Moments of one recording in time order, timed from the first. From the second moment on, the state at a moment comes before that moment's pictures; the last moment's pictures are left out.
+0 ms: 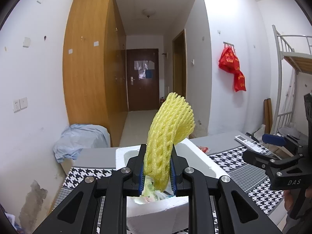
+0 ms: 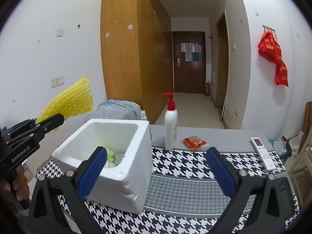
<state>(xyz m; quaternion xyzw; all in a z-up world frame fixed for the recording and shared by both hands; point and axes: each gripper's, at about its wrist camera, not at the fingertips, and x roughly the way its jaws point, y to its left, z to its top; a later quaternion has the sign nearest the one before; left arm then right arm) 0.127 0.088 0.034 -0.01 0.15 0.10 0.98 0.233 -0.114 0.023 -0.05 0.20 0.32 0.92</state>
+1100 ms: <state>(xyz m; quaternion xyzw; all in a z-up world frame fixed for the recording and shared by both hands) 0.160 0.086 0.025 -0.02 0.17 0.12 0.98 0.255 -0.142 0.010 -0.04 0.23 0.28 0.93</state>
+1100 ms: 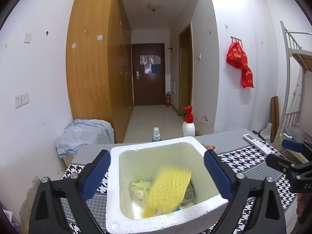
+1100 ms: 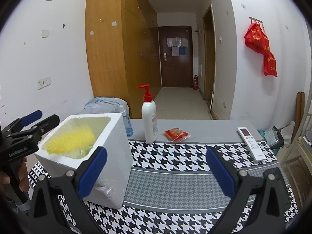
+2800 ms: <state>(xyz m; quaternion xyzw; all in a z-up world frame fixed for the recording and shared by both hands) 0.079 0.056 0.048 -0.02 0.12 0.11 0.99 0.175 -0.162 0.038 -0.05 0.15 0.29 0.94</state>
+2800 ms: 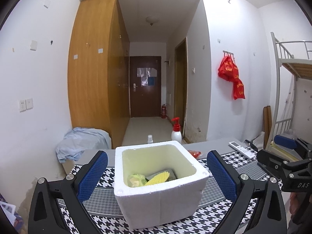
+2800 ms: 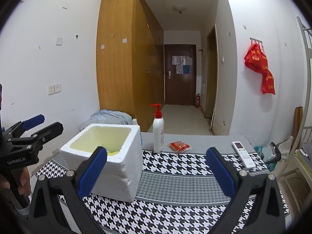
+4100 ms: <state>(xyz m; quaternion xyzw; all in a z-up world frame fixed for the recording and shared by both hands) -0.010 0.020 0.035 -0.01 0.07 0.10 0.99 0.090 -0.186 0.032 -0.04 0.10 0.30 0.95</state>
